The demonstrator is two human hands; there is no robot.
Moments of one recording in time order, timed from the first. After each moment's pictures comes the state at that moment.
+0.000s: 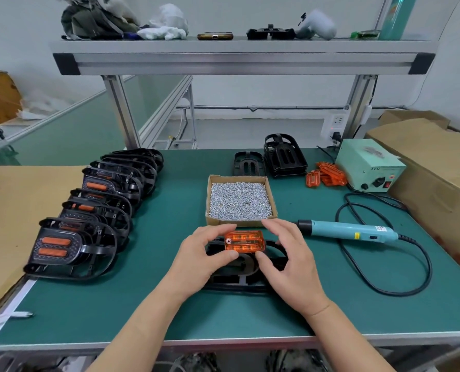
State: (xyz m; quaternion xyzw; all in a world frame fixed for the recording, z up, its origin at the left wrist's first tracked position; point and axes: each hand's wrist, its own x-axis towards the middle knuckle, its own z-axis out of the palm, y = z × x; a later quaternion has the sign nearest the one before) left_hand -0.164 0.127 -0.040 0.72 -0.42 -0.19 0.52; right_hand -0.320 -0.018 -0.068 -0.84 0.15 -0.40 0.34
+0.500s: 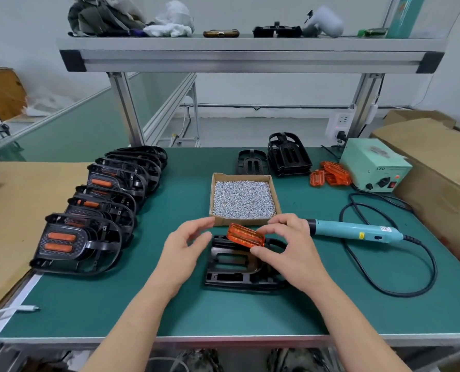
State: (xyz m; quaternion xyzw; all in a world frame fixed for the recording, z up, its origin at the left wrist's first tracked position) left_hand -0.141 0.139 -0.054 0.71 -0.35 -0.18 0.59; right_hand -0.309 -0.031 -0.049 -0.86 0.24 -0.27 0.35
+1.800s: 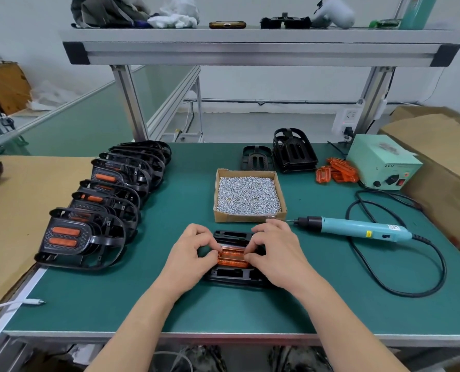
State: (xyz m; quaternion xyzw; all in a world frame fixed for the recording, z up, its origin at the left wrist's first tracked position) left_hand -0.139 0.144 -0.071 0.79 -0.41 -0.11 0.44; right_hand -0.284 -0.007 -0.039 -0.93 0.26 -0.10 0.26
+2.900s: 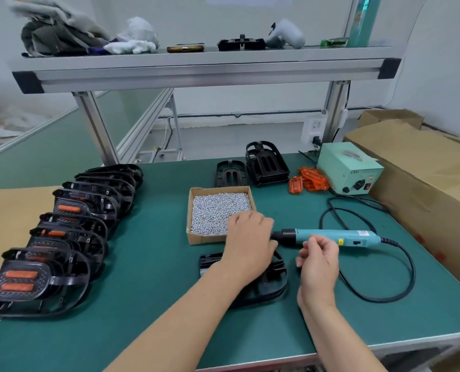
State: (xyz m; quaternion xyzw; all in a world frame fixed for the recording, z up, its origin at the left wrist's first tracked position) left_hand -0.205 -0.001 -0.033 0.79 -0.59 0.07 0.17; right_hand -0.322 -0.053 -0.065 -0.39 0.45 -0.53 0.60
